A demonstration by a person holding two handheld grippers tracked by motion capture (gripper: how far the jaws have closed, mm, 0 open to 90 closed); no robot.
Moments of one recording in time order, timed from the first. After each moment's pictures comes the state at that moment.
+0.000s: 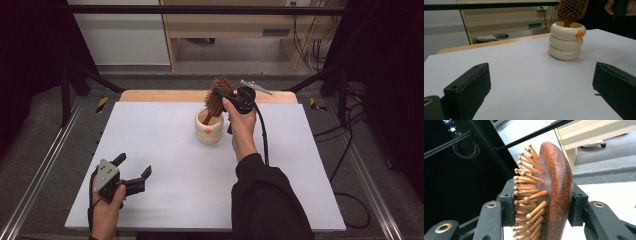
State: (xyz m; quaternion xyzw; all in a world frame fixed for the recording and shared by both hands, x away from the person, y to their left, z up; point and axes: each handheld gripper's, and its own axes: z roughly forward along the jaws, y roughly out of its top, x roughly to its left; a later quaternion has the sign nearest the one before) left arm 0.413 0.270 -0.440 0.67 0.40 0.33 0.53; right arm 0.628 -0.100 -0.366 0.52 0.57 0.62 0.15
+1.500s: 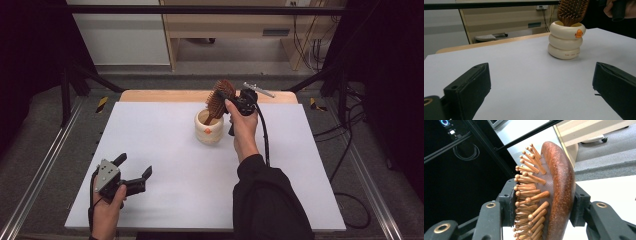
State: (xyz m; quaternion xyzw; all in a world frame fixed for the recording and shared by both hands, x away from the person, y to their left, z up) left arm 0.414 0.269 -0.440 0.67 0.40 0.32 0.53; right arm 0.631 -0.107 -0.377 0.53 0.56 0.62 0.13
